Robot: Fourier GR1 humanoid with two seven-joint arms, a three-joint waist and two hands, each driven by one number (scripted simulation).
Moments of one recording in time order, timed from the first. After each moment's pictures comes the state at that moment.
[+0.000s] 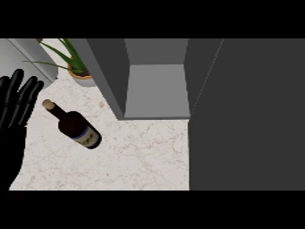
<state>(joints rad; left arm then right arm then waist) -0.02 0.09 0.01 -2.10 0.03 -0.04 0.01 0.01 -0.10 0.03 -2.10 0.00 0.00 0.01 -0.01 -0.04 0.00</state>
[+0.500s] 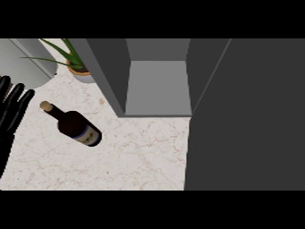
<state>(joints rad) 0.03 0.16 0.12 -2.08 0.36 -0.20 0.10 0.13 -0.12 0.11 -2.25 -0.06 0.09 0.07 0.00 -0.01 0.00</state>
